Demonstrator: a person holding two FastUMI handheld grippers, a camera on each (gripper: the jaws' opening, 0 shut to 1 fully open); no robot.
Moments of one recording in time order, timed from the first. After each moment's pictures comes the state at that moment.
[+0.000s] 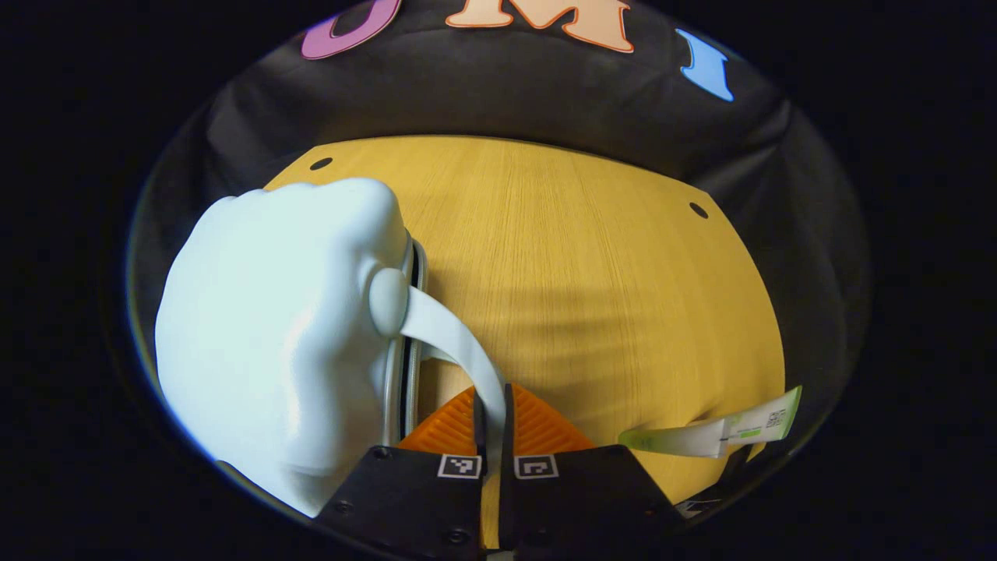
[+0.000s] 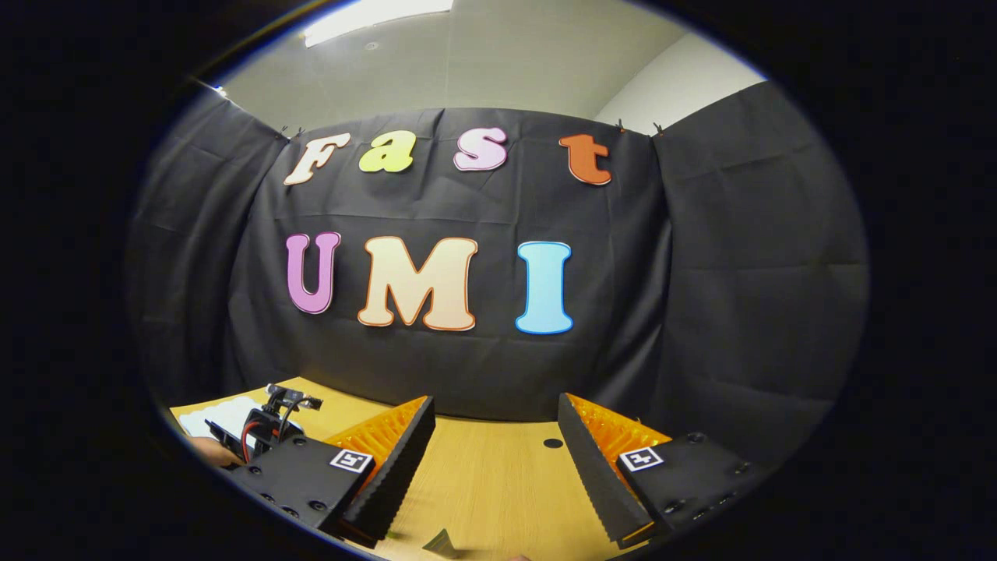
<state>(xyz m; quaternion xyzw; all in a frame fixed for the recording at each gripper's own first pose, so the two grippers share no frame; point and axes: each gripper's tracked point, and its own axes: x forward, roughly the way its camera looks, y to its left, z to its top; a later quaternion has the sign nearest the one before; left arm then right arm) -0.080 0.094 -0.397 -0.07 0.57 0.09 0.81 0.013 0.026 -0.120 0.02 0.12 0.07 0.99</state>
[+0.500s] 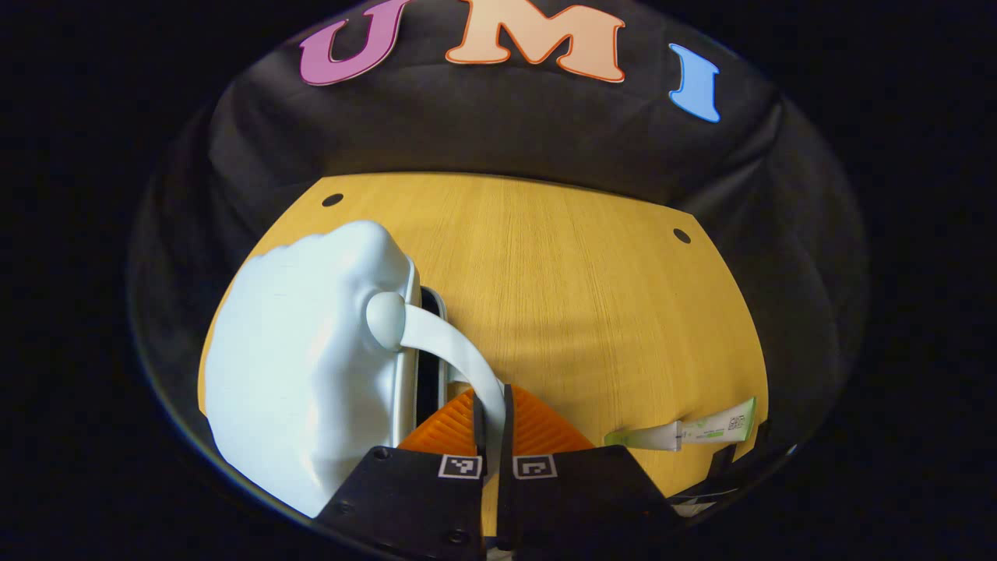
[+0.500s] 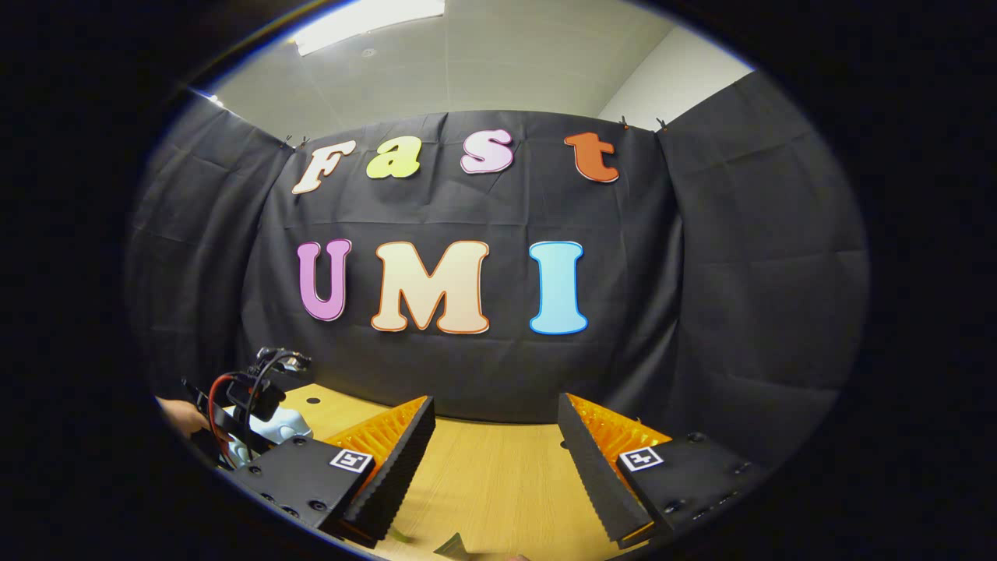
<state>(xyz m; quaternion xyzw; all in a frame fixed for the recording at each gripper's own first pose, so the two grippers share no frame) -0.058 0.088 -0.329 -0.04 0.54 0.08 0.84 0.016 0.036 -0.128 0.04 0.11 0.09 0.99</state>
